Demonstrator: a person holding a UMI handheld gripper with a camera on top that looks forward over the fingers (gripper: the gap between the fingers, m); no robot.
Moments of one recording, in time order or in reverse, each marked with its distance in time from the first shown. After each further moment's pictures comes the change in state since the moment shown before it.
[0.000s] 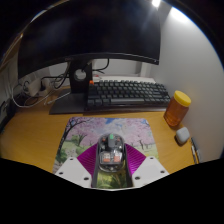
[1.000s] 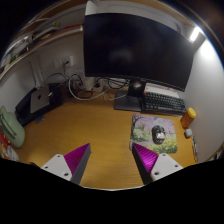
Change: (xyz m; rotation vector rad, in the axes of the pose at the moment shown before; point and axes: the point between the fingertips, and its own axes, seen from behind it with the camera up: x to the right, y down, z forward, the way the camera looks) arm -0.206 -0.004 -0.222 -0.091 -0.157 -0.138
